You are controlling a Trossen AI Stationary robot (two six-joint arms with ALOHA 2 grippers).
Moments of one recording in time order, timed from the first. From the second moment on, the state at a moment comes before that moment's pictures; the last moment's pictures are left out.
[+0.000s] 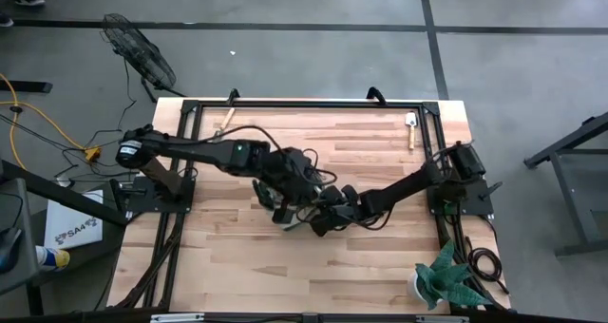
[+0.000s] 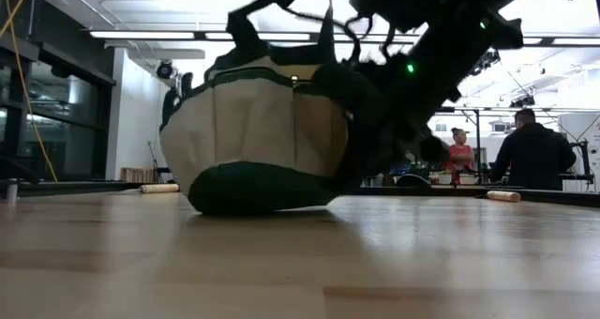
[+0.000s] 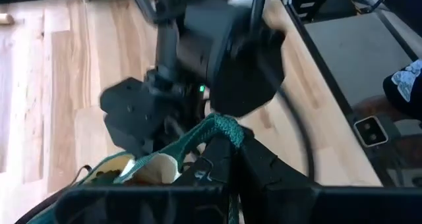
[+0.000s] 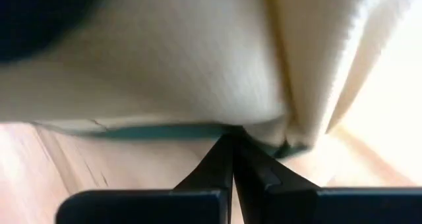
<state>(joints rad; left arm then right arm) -0.11 1.63 1.54 -0.62 0.21 0.06 0.26 1.87 1.00 -0.12 0.46 0.99</state>
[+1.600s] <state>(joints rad) -0.30 1.75 1.54 -0.75 0.01 -0.39 0.13 1.49 1.00 -0.81 0.10 0.63</state>
